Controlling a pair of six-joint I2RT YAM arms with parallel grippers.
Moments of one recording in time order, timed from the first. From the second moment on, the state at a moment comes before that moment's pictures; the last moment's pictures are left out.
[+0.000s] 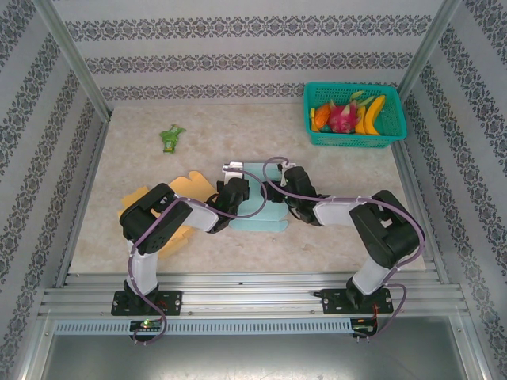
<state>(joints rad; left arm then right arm) -0.70 1.95 0.83 0.69 -0.60 -0.30 0.55 1.69 0.70 0.38 -0.06 0.47</state>
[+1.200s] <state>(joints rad) -0.60 1.94 0.73 0.86 -0.36 -0.30 0.33 0.86 0.38 0.04 0.19 0.32</state>
